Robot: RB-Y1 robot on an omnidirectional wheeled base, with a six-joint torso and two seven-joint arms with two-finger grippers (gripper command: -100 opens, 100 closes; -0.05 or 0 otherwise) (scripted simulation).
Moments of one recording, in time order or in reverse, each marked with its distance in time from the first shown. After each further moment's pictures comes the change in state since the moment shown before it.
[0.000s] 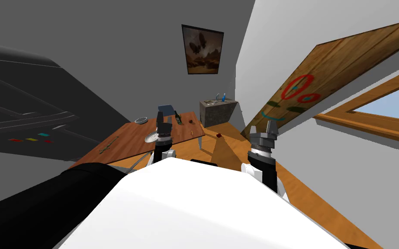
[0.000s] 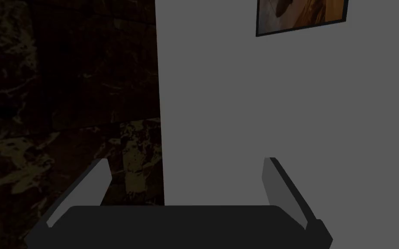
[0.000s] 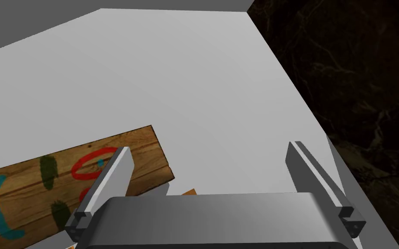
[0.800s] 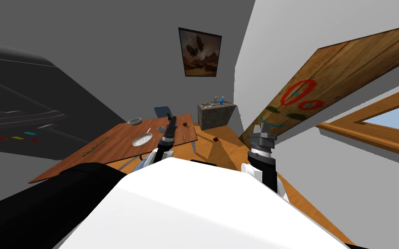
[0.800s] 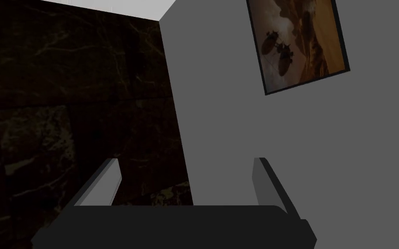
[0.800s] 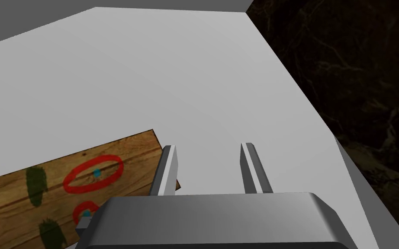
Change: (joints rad) left arm -0.031 0.217 -0.027 0.083 -0.094 -0.018 -0.089; right arm 0.000 0.000 0.000 0.000 0.000 0.000 0.000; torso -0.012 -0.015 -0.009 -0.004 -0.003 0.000
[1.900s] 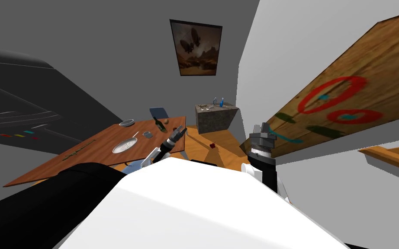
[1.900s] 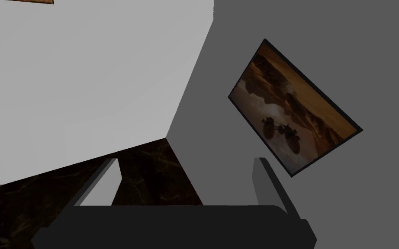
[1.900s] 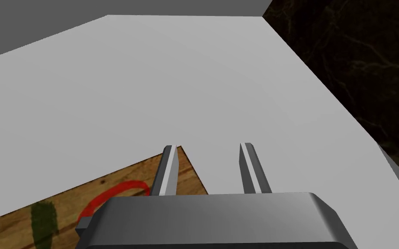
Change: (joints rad) left arm -0.028 0.255 -0.026 0.217 -0.207 -0.036 -0.123; right arm 0.000 0.000 0.000 0.000 0.000 0.000 0.000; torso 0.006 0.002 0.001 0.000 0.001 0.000
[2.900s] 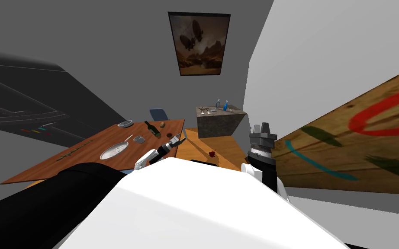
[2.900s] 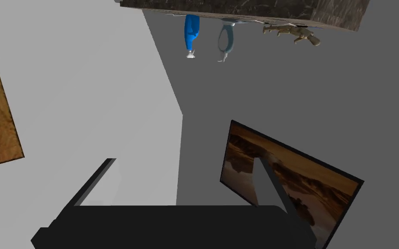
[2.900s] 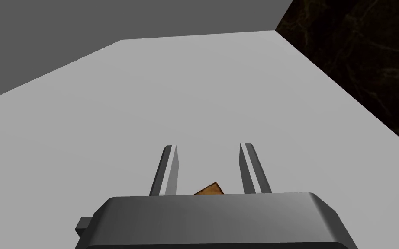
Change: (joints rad) left arm -0.005 0.164 0.002 0.277 -0.205 -0.049 -0.059; right arm 0.000 0.000 0.000 0.000 0.000 0.000 0.000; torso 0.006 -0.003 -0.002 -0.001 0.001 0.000
